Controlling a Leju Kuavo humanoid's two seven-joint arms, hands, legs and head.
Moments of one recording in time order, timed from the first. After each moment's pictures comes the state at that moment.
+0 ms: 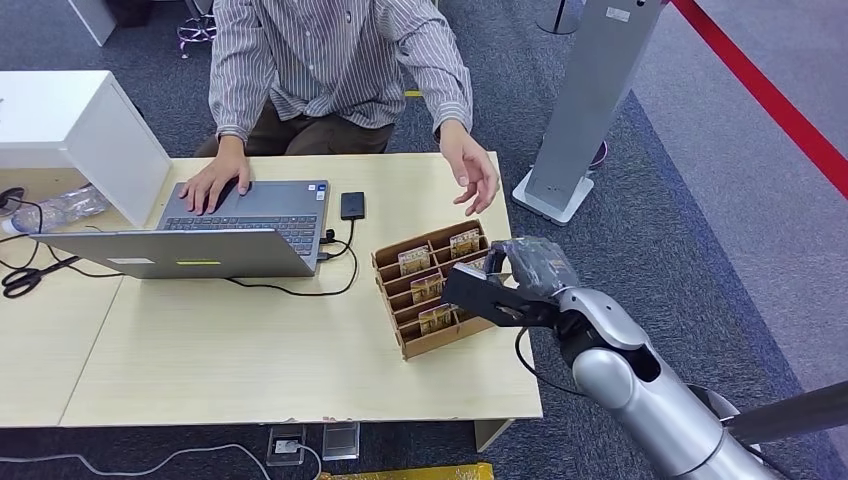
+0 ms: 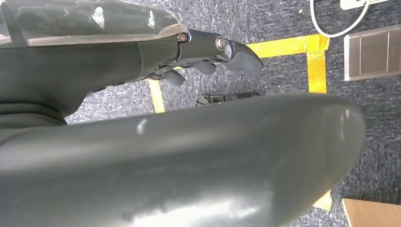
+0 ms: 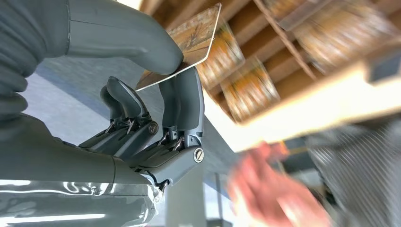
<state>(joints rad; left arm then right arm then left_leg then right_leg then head) -0.08 0.10 -0.85 -0.22 0.91 0.00 -0.18 -0.45 -0.34 0.75 -1.66 0.65 0.14 0.47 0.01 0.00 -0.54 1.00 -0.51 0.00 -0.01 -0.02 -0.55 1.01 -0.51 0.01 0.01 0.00</state>
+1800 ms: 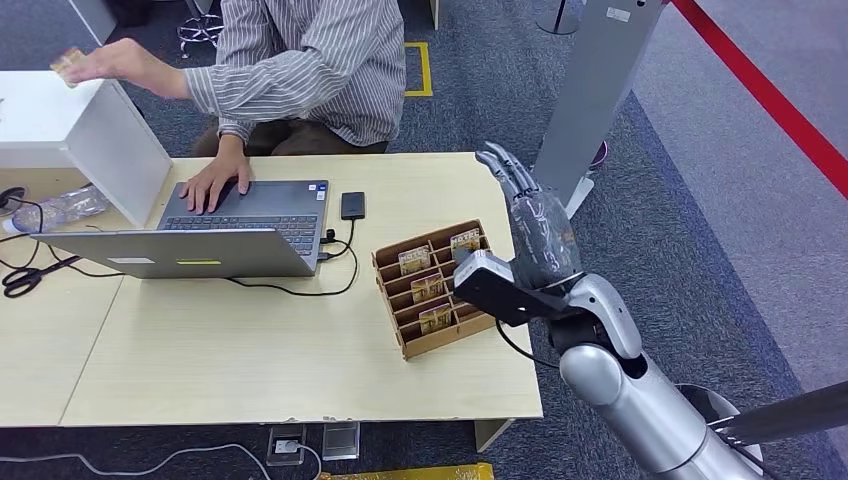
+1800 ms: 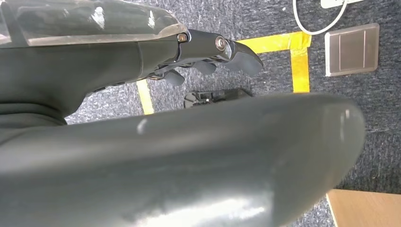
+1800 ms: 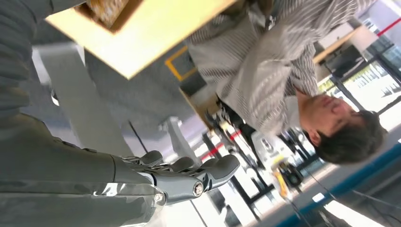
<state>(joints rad) -0.08 0.09 -0.90 -0.22 0.96 -0.01 -0.25 -0.45 -0.27 0.75 -1.65 0.64 -0.31 0.07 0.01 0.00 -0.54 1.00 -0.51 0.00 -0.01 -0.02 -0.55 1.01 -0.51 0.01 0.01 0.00</state>
